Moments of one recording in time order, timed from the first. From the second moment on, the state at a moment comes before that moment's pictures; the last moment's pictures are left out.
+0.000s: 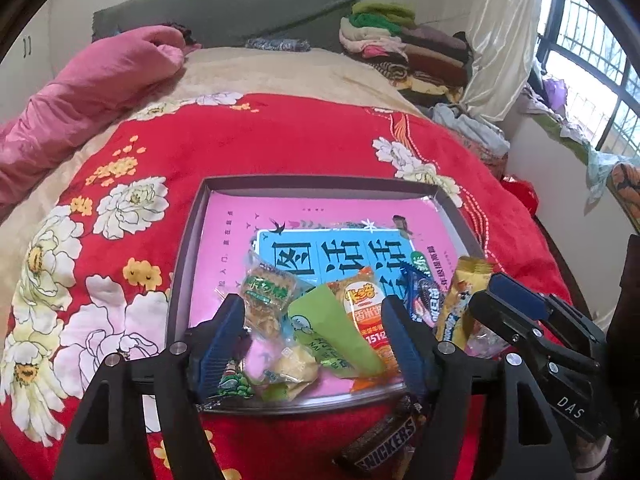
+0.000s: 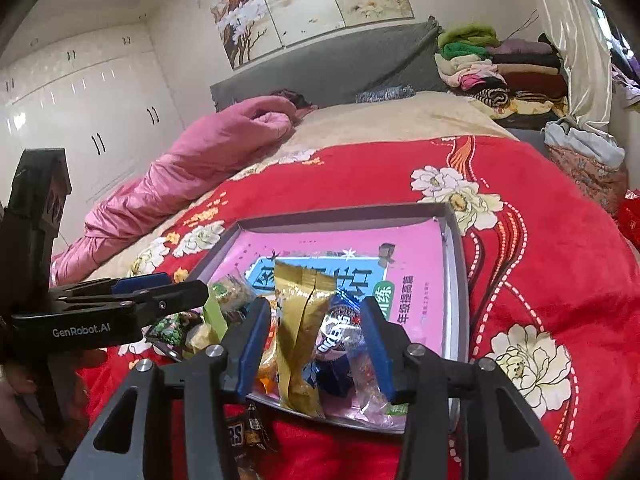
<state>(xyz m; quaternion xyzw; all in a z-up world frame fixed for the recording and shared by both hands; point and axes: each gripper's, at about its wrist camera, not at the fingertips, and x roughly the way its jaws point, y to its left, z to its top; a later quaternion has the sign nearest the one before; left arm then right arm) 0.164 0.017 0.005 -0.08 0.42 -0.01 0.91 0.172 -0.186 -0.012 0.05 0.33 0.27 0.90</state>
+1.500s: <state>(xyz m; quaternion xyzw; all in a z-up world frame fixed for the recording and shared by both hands) 0.107 -0.022 -0.034 0.01 0.49 -0.15 0.86 0.066 -0.140 -0.044 -0.15 0.40 0.34 0.84</state>
